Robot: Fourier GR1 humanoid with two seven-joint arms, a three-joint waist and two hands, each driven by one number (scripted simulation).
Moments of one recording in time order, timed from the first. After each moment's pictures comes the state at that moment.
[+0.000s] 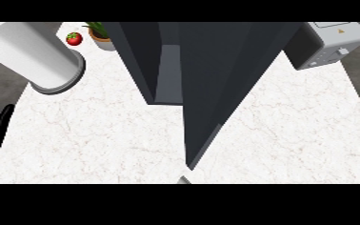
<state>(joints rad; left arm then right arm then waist) 0.34 0.74 -0.10 -2.02 0.93 0.10 -0.45 -0.42 -0.20 0.90 -2.36 0.08 -0.42 0.79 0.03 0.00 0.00</state>
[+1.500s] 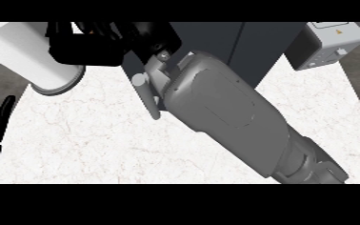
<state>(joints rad) 0.27 0.64 -0.04 -1.98 0.88 0.10 -0.36 -1.24 0.00 0.39 -1.22 -0.21 -0.30 0.37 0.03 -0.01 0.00</state>
